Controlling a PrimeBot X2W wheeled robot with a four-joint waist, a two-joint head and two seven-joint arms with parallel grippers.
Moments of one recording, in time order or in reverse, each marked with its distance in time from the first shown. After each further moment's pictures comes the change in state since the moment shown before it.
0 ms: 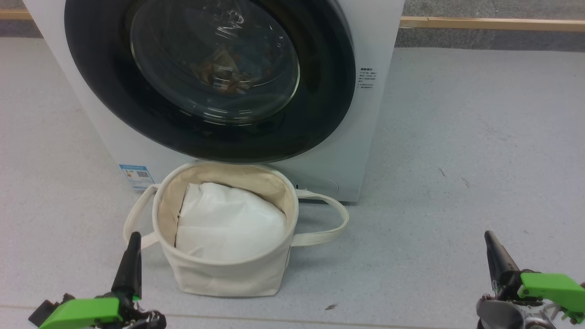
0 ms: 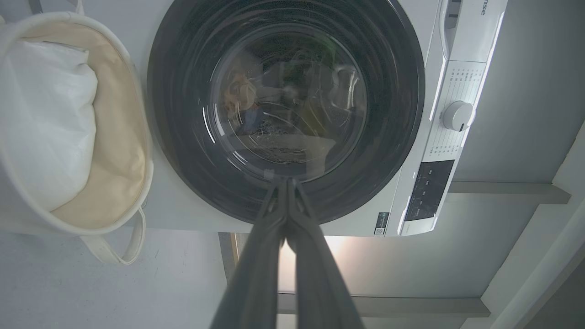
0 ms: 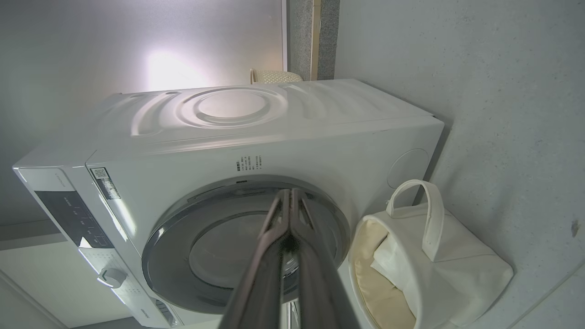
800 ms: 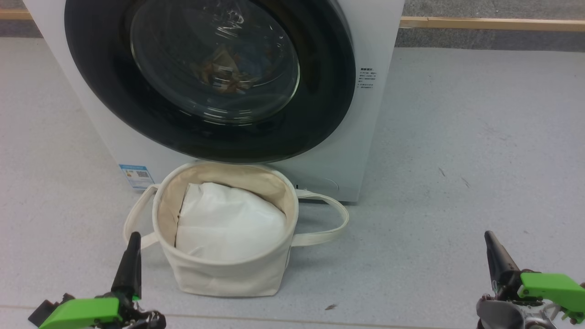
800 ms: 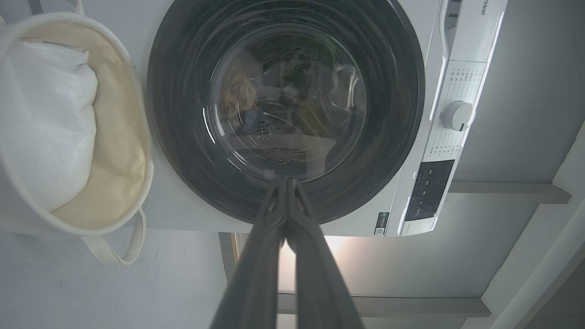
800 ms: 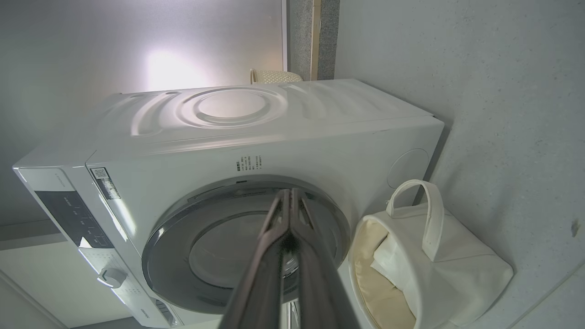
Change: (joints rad) left arm 0.000 0.001 0.000 0.000 0.000 0.000 0.000; right arm 0.000 0.000 0.000 0.000 0.000 0.000 0.000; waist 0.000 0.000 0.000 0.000
